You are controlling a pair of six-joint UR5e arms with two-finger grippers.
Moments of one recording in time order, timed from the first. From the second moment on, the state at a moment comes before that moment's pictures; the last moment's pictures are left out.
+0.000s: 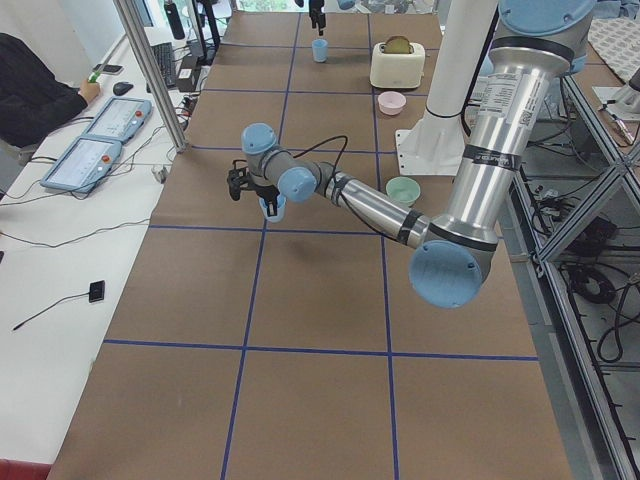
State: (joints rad) left arm -1.02 -1.88 -1.74 -1.76 -2.32 -1.06; right arm 1.30 -1.64 1.67 -1.34 2.36 -0.06
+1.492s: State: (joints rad) left arm -0.60 -2.24 -1.72 -1.67 -2.11 -1.62; right arm 1.28 -1.61 1.50 -1.15 2.36 0.00
